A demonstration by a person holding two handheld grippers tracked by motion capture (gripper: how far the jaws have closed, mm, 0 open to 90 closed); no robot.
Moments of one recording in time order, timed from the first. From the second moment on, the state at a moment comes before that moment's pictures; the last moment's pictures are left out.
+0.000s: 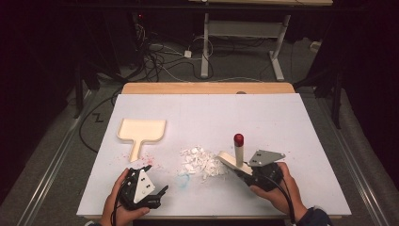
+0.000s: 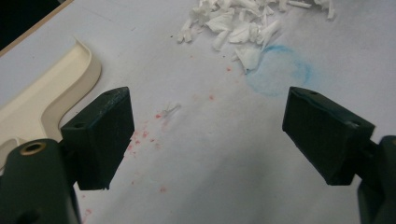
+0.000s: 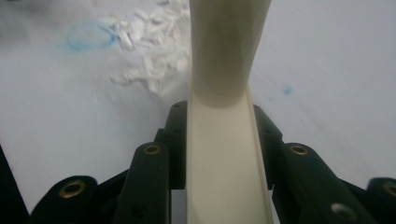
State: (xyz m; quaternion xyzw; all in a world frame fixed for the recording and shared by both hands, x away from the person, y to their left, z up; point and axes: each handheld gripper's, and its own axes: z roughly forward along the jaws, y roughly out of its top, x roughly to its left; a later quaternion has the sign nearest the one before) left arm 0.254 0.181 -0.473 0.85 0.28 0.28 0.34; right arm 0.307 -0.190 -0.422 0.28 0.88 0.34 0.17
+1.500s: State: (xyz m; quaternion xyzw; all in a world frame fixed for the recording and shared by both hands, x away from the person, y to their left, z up) left arm 0.254 0.181 -0.476 0.85 0.28 0.28 0.34; right arm 0.302 -0.152 -0.413 0.23 0.88 0.39 0.15
